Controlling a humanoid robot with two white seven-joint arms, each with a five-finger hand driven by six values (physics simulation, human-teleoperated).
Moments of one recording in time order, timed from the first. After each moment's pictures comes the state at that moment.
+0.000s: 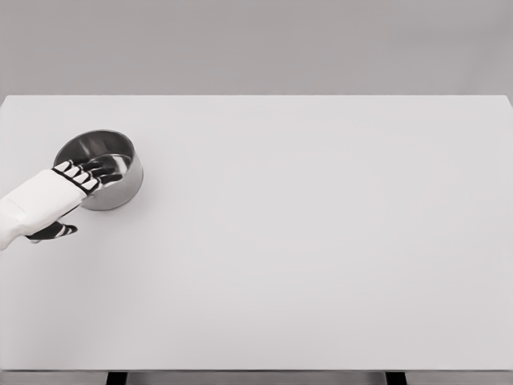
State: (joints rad) left arm 0.06 0.56 0.21 -1.80 -0.74 -0.61 -0.51; right arm 0.06 0.00 -0.08 0.05 -0.27 -0.07 0.21
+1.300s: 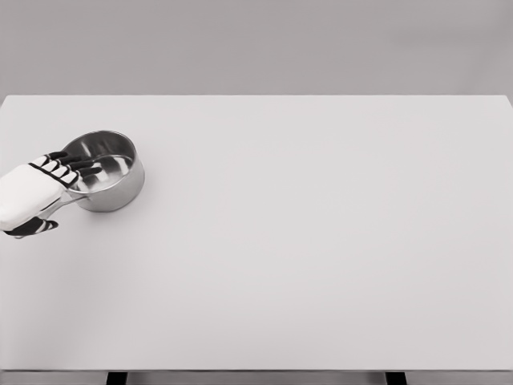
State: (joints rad) left arm 0.06 0.57 0.28 -1.78 -0.74 -0.61 -0.52; right arm 0.06 0.00 -0.08 0.05 -0.27 -0.07 0.21
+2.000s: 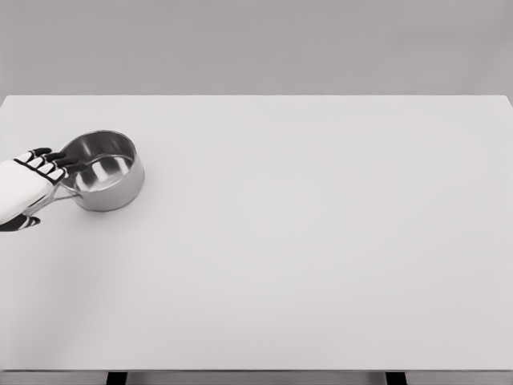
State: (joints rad) left arm 0.06 0.60 0.30 -1.78 -0.81 -0.61 -0.52; right arm 0.06 0.00 -0.08 0.05 -0.27 -0.07 0.21
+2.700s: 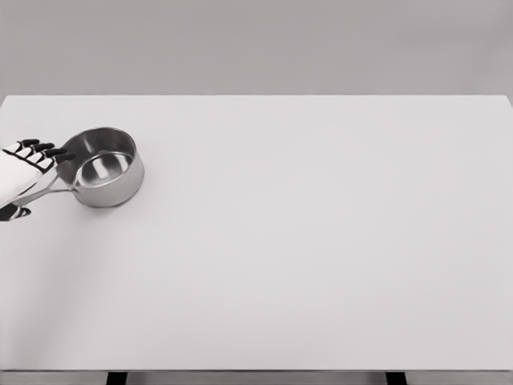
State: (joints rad) left arm -0.01 0.61 0.30 -1.69 -0.82 -0.61 -0.52; right arm 0.06 0.00 -0.08 0.05 -0.27 -0.07 0.21
